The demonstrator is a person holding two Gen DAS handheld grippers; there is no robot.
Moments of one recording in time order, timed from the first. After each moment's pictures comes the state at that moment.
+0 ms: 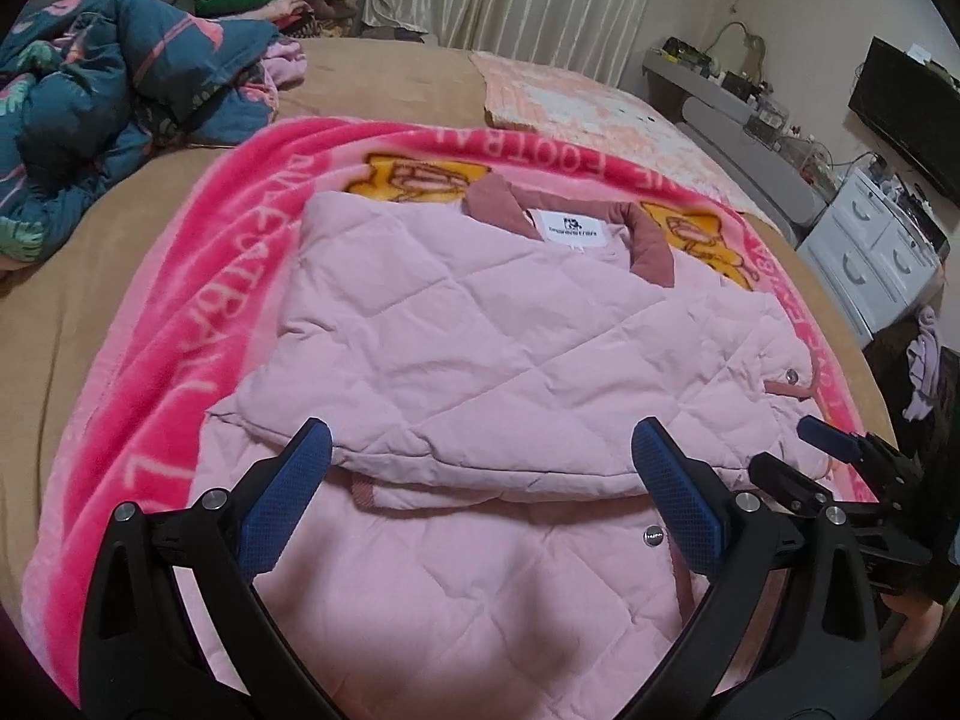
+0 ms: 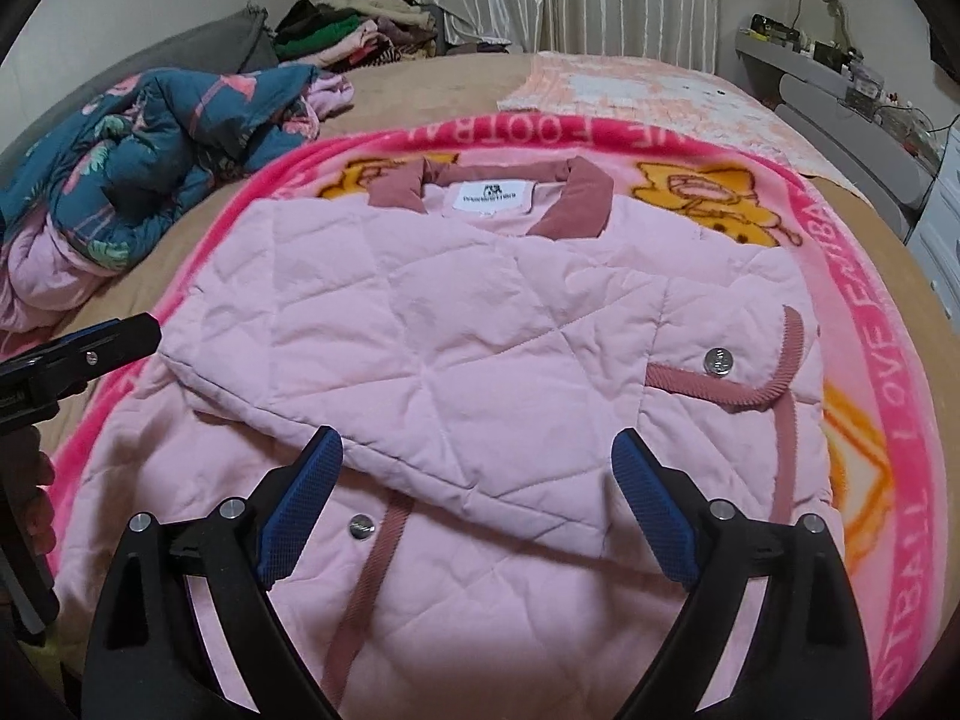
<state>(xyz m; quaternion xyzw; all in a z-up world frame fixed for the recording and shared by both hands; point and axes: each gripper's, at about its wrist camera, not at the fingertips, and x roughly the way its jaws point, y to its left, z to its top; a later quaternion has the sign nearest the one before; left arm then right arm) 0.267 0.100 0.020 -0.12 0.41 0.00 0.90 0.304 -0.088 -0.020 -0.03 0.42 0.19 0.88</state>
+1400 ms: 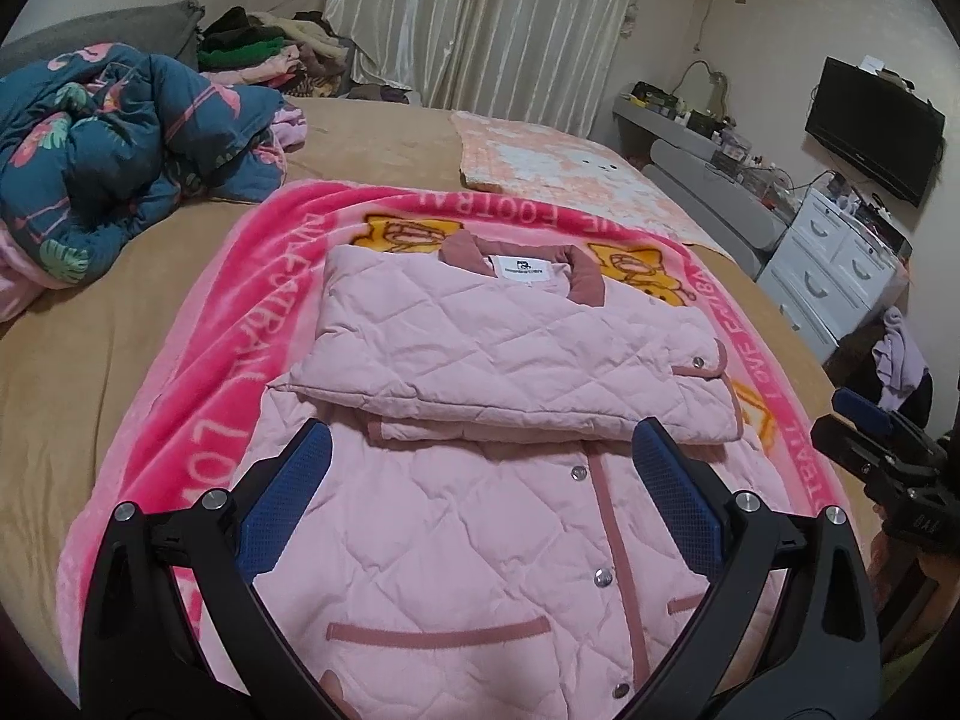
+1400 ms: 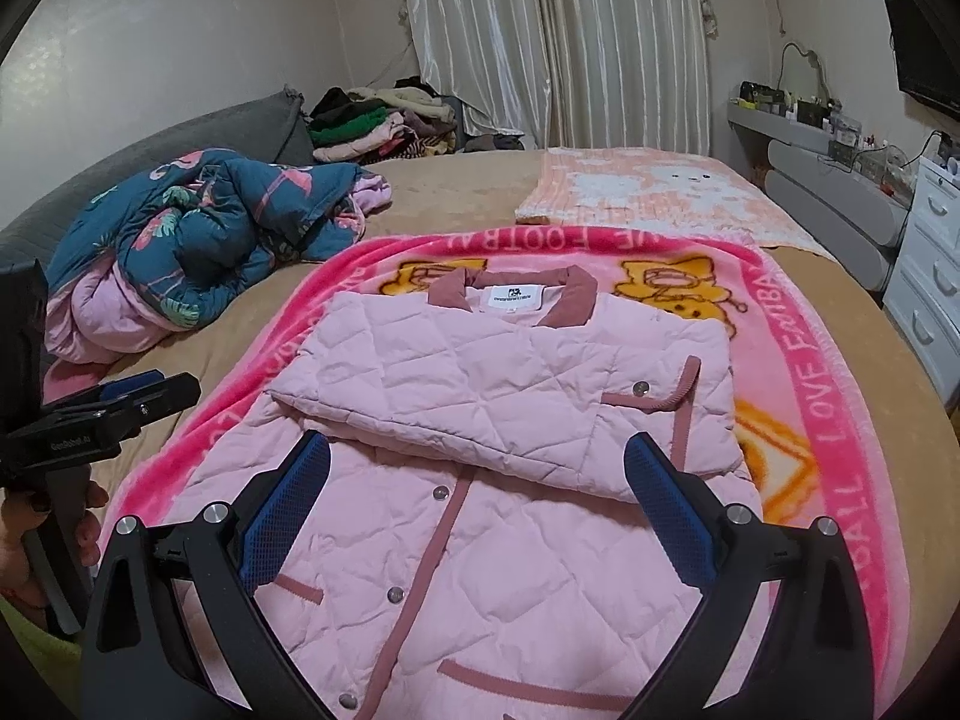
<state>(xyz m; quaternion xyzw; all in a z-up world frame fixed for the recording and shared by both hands) 0.160 0.084 0.084 -0.10 0.35 -0.02 0.93 0.189 -0.128 0.076 -0.01 0.33 0.21 0.92</state>
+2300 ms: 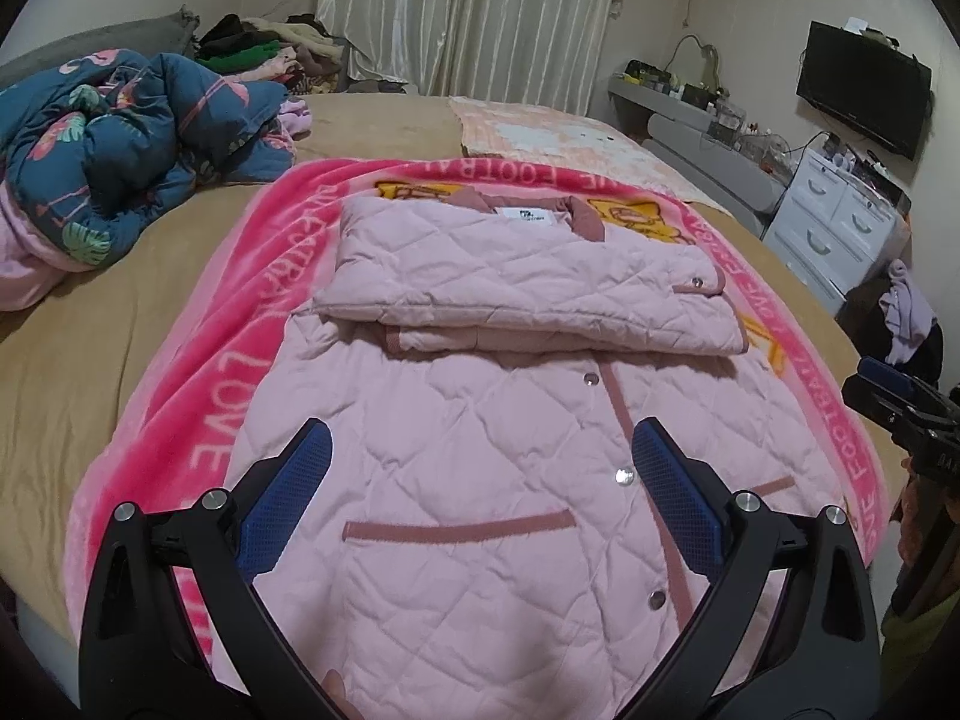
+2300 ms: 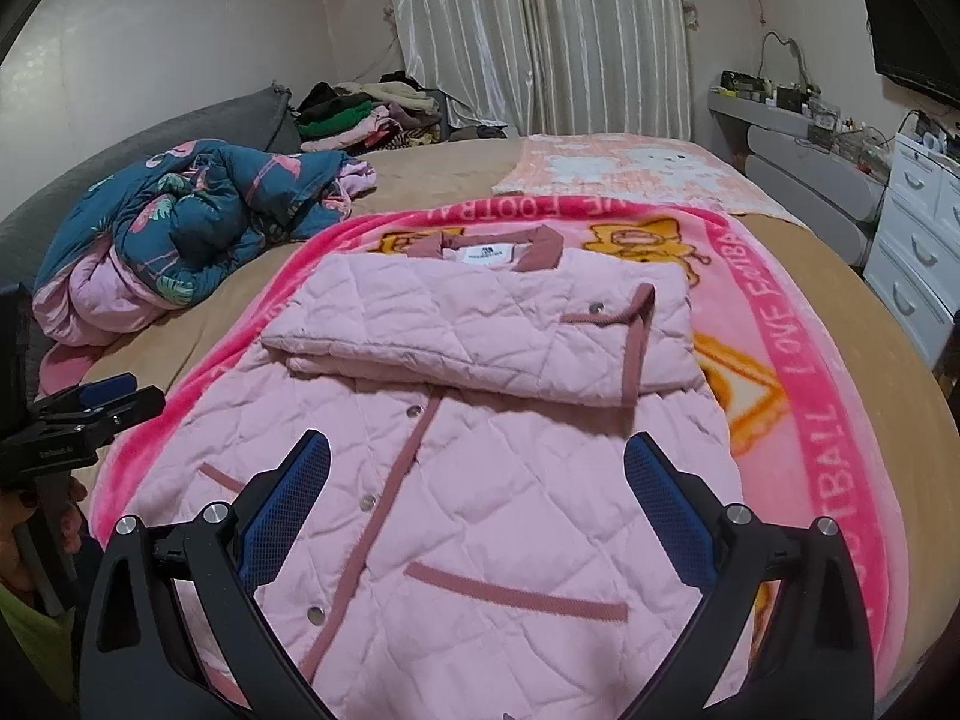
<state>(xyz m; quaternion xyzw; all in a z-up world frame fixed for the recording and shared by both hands) 0.097 0.074 0.047 -0.07 0.36 -0.01 0.93 0.133 -0.170 0.038 0.00 0.34 0.19 0.92</state>
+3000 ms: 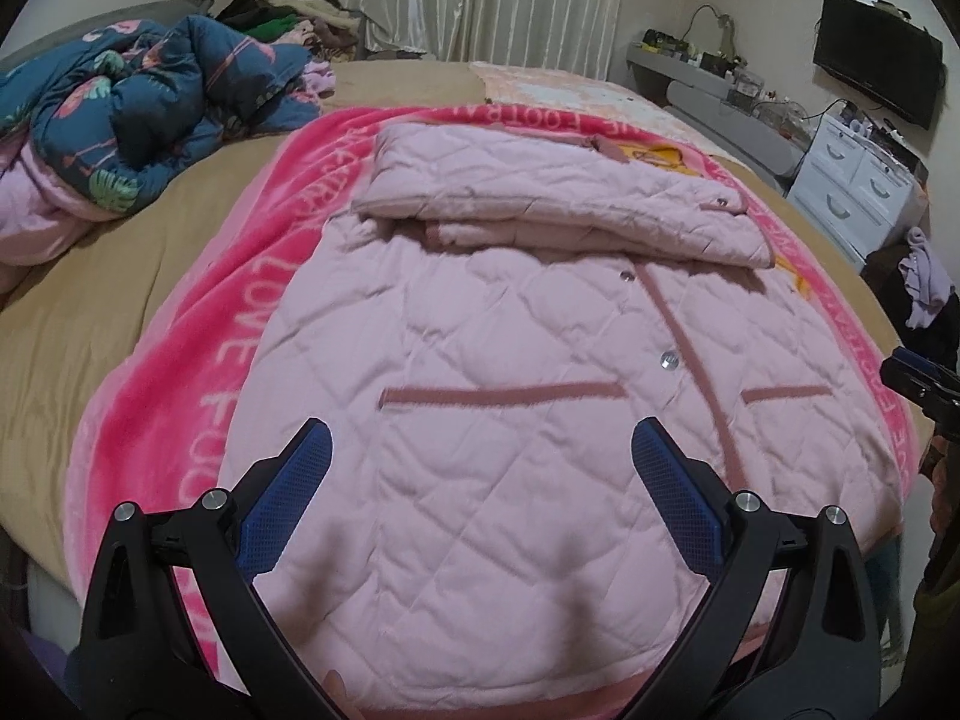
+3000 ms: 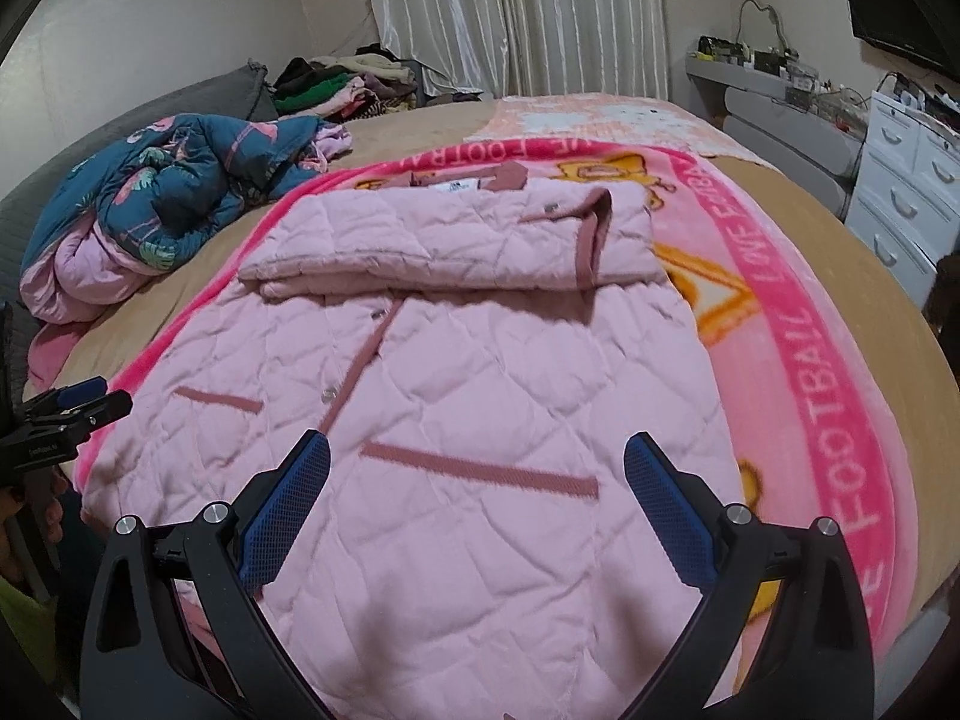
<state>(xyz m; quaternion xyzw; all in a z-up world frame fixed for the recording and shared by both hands) 0.046 0.082 -0.002 -0.06 0.40 0.01 0.92 0.091 -0.203 -0.011 0.00 0.38 0.17 0.91</state>
